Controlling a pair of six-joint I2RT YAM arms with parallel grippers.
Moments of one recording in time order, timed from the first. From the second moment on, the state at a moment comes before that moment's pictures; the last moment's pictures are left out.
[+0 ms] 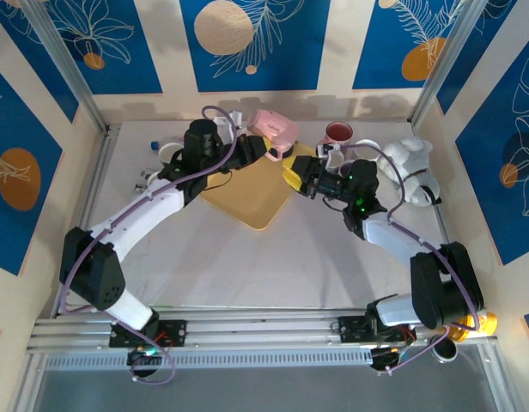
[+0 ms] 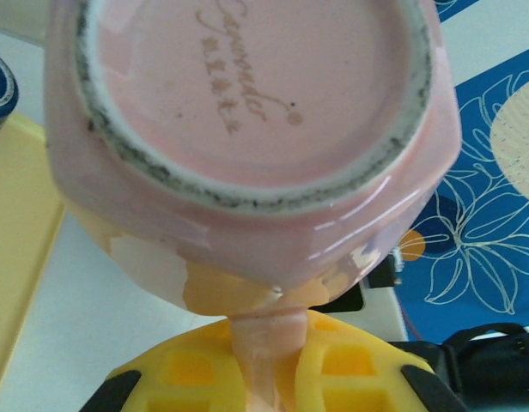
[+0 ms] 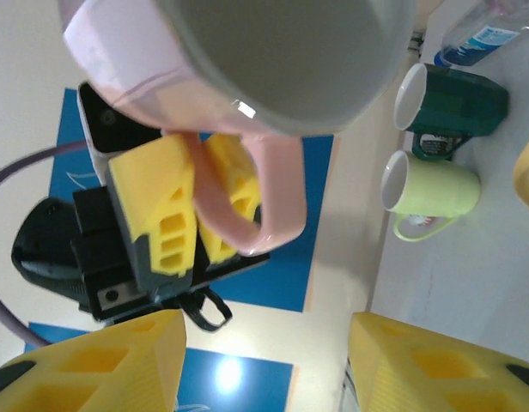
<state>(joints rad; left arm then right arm) -0.55 1.56 1.31 0.03 0.47 -0.88 0.33 1.39 0.72 0.75 -0.80 1.45</state>
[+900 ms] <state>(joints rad) -0.54 1.56 1.25 0.12 0.48 -0.96 0.45 1.69 0.76 1.28 -0.48 1.74</state>
